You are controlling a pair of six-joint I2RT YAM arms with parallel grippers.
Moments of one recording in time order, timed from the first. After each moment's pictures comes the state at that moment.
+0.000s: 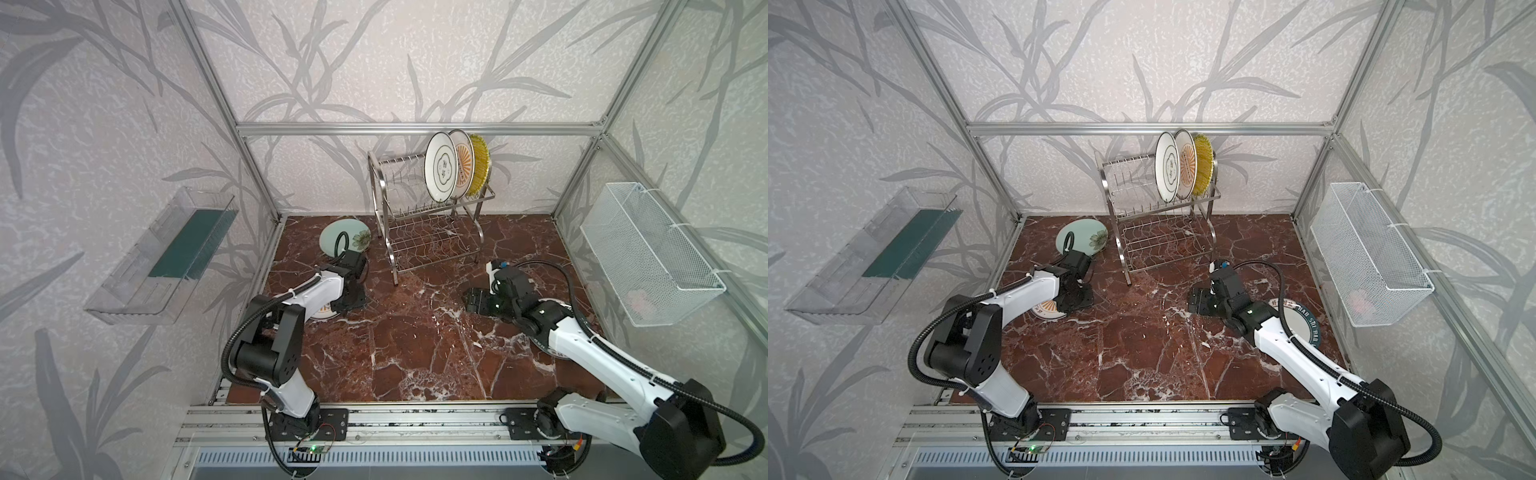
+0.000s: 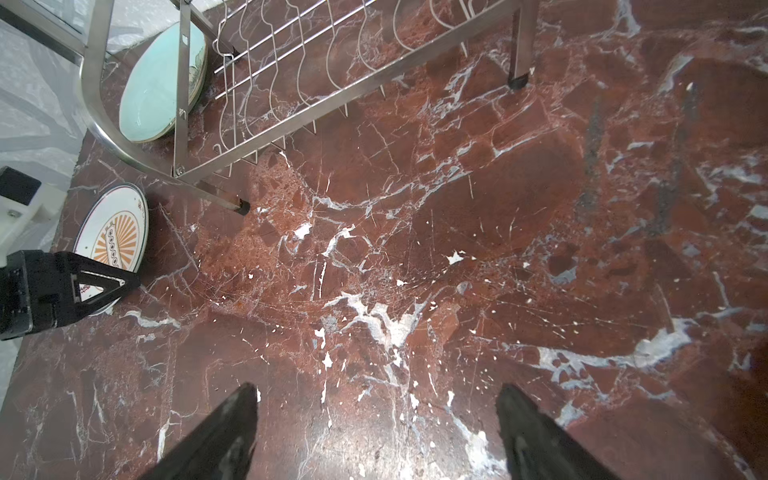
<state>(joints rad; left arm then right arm) -0.29 1.68 1.04 -0.71 -0.14 -0.53 0.50 1.13 0.75 -0.39 0.01 0.56</state>
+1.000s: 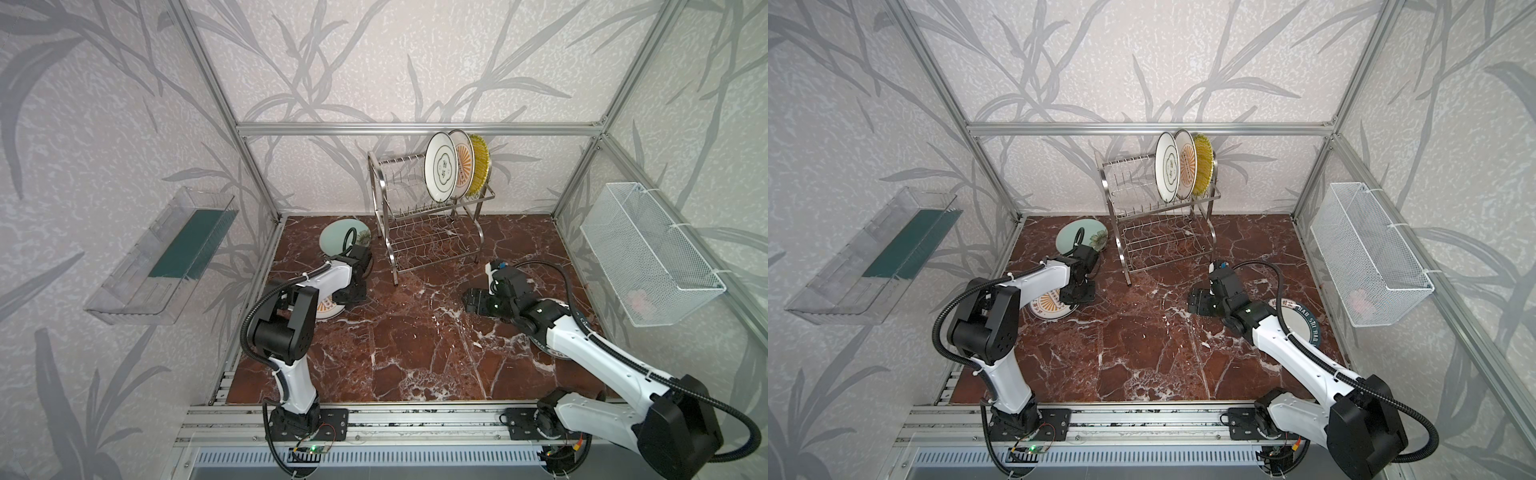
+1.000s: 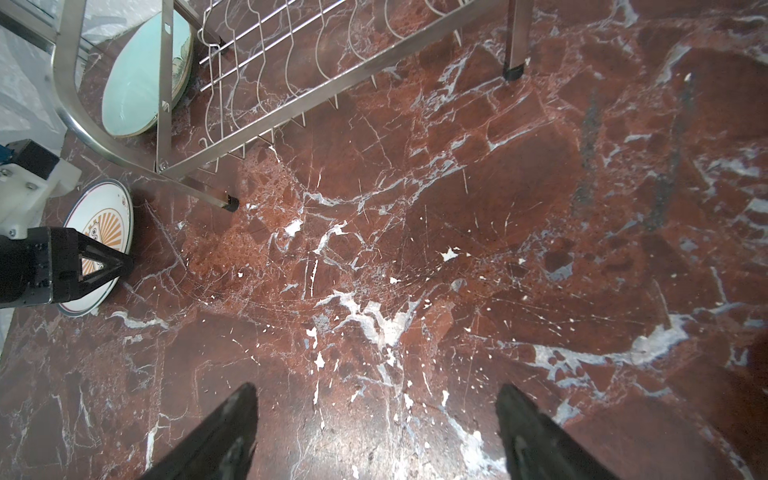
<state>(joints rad) -0.29 1.83 1.17 -0.76 -0.23 -0.41 0.50 1.15 0.75 -0.39 0.02 0.56</state>
